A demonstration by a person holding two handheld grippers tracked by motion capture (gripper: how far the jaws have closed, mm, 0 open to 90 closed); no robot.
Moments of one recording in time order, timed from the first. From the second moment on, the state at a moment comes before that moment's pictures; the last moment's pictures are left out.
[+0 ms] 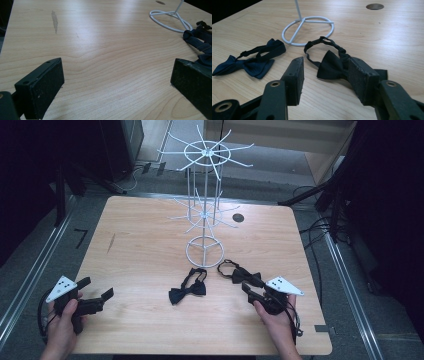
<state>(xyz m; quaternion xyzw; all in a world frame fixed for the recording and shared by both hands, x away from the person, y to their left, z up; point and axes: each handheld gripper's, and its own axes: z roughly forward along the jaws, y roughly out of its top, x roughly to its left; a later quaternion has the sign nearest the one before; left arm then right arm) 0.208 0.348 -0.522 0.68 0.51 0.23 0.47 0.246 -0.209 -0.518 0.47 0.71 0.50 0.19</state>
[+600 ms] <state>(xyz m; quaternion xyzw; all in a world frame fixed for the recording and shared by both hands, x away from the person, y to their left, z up) 0.208 0.349 -0.522 0.68 0.51 0.23 0.47 0.256 -0.148 -0.518 0.44 0.74 0.49 0.14</state>
